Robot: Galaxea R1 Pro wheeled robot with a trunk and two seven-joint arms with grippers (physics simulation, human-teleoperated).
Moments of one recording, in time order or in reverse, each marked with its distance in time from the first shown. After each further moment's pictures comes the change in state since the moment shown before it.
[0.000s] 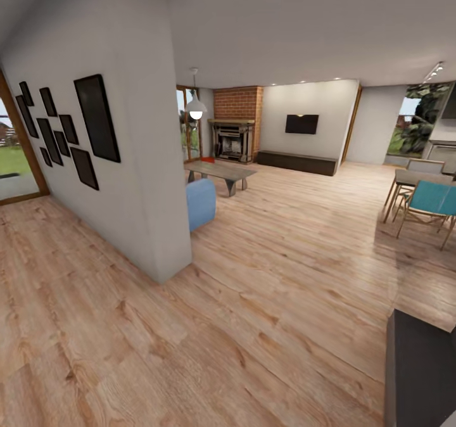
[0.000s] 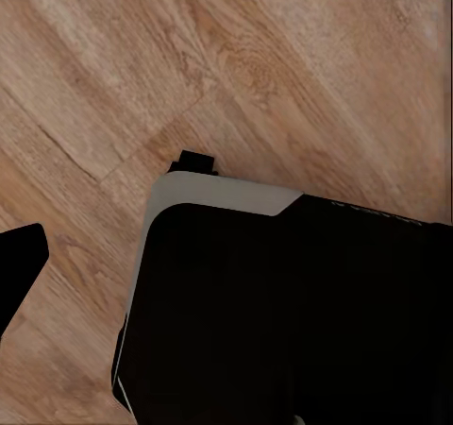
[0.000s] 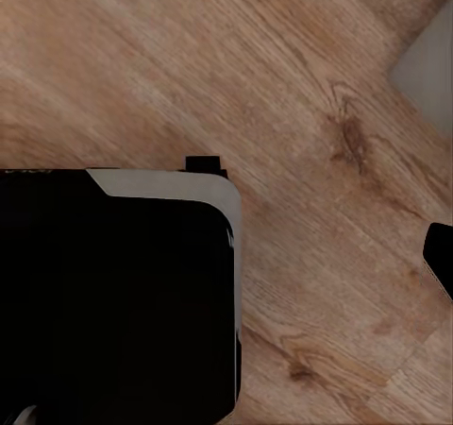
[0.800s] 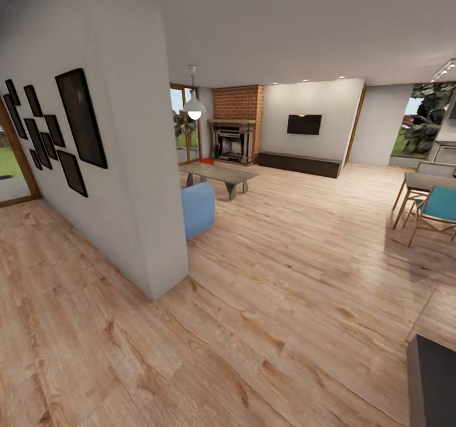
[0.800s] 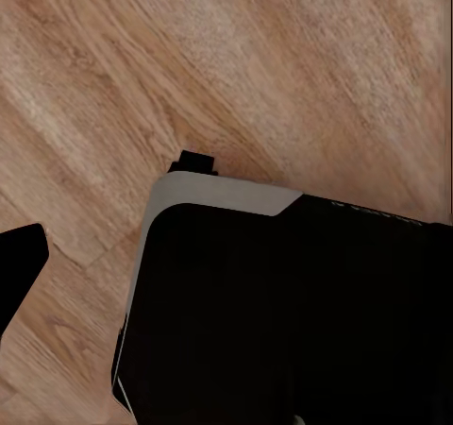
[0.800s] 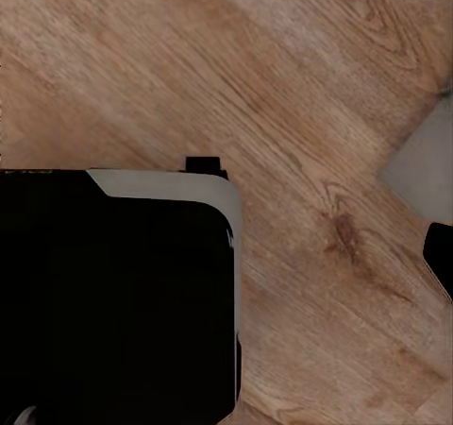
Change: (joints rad) left arm 0.000 0.000 0.000 0.000 0.000 0.000 0.000; right arm 0.000 0.000 0.000 0.000 0.000 -0.001 0.000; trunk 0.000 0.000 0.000
